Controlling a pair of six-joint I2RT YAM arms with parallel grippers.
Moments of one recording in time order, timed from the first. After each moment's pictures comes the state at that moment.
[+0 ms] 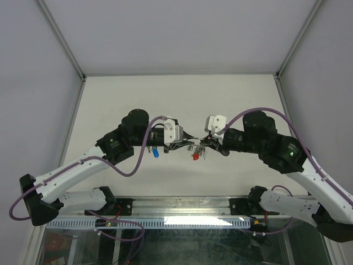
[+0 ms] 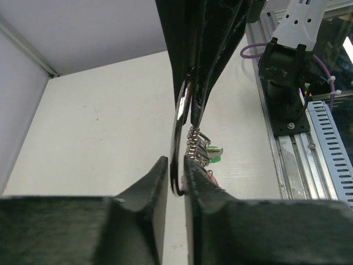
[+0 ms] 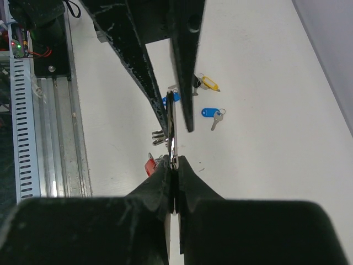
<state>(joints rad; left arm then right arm) -0.93 1.09 1.06 -0.12 0.55 0.38 0.90 0.89 1.25 -0.77 -0.32 -0.41</state>
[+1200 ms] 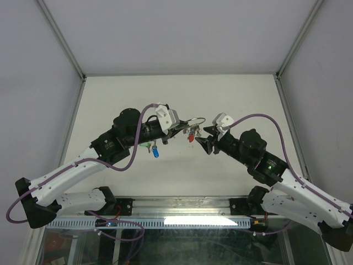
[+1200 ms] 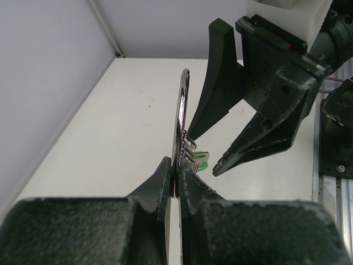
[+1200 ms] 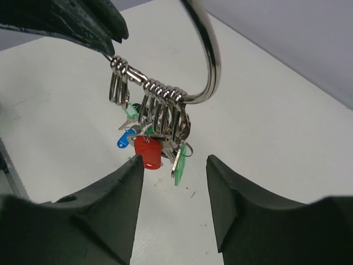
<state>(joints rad) -0.93 1.06 1.08 -0.08 0.26 0.26 0.90 0.71 0.72 -0.14 0.02 -0.09</state>
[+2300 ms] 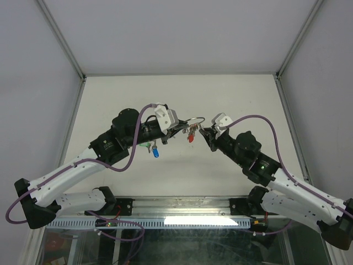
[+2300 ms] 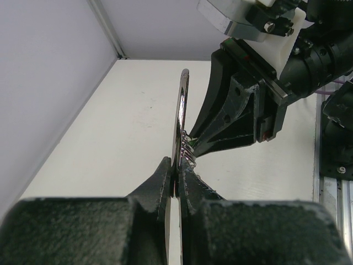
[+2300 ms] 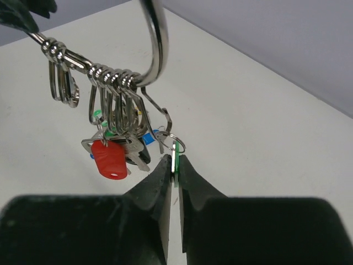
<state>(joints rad) -0.93 1.05 1.08 -0.08 0.26 0.26 0.90 0.75 0.63 0.03 0.13 -0.10</state>
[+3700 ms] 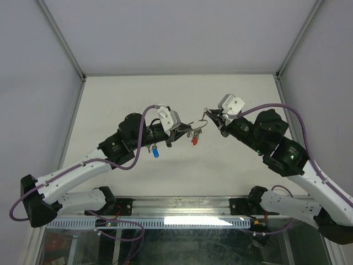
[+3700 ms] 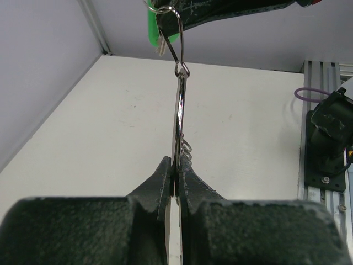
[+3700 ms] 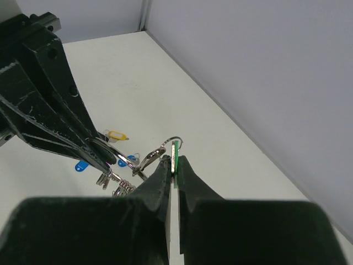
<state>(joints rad) -0.93 1.07 0.97 0.08 0.27 0.15 0.90 0.84 1.18 -0.40 0.08 -0.33</state>
